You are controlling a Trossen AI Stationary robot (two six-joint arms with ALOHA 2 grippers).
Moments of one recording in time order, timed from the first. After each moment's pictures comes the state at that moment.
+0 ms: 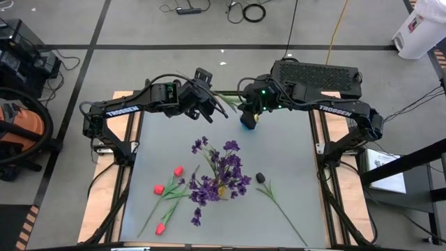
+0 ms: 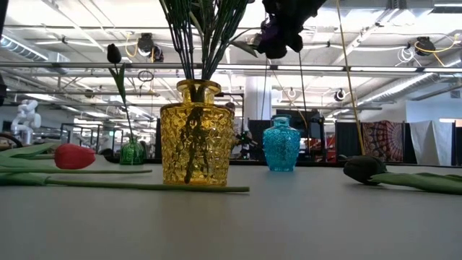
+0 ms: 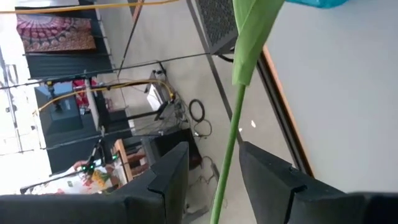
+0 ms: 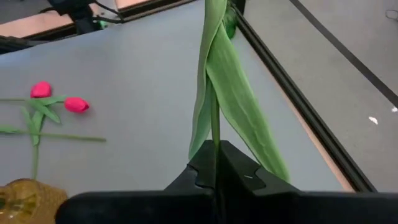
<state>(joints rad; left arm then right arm) 0.17 1.61 1.79 -0.92 -0.63 1.06 -0.31 1.50 1.48 -0.67 -0.01 0.11</state>
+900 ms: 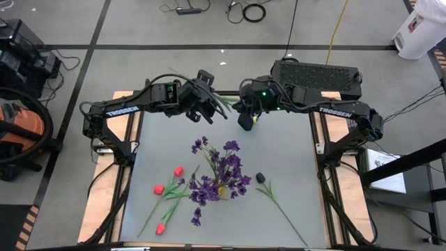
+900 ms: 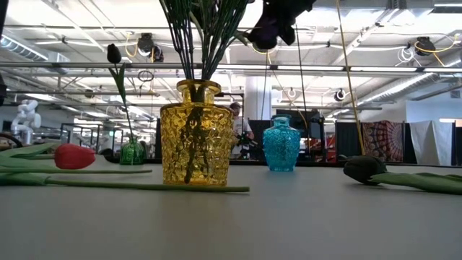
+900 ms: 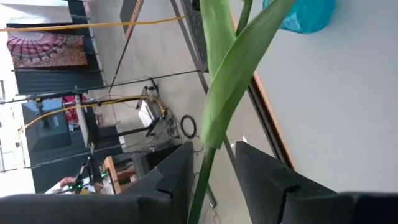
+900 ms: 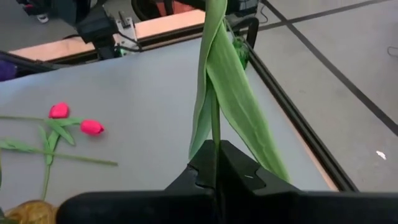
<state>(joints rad) 0.17 1.61 1.79 -0.91 -0.55 1.05 -0.28 1.50 1.48 -0.55 0.00 0.09</state>
